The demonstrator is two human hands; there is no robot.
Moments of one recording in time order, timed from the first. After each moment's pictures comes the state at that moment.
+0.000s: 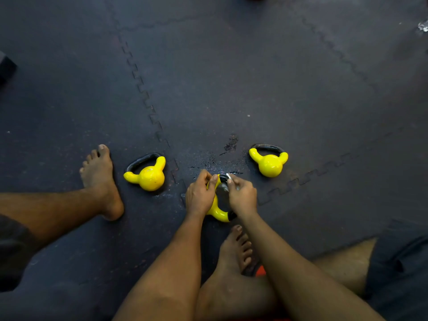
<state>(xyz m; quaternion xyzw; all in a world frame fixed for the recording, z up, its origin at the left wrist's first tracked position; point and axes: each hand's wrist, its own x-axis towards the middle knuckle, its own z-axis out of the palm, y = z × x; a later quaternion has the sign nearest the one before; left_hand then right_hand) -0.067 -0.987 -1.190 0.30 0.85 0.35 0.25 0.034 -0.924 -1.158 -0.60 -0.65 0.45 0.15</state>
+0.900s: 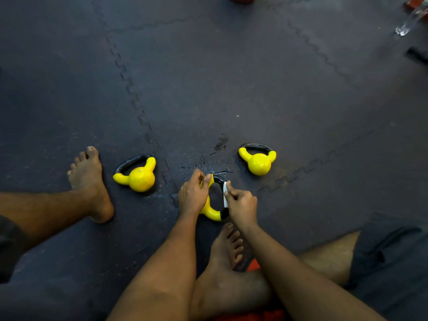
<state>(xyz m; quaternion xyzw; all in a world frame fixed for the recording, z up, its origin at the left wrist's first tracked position) -0.061 -0.982 -1.188 0.31 0.86 0.32 0.24 0.076 -0.935 -1.159 -0.57 -0.70 0.40 0.15</state>
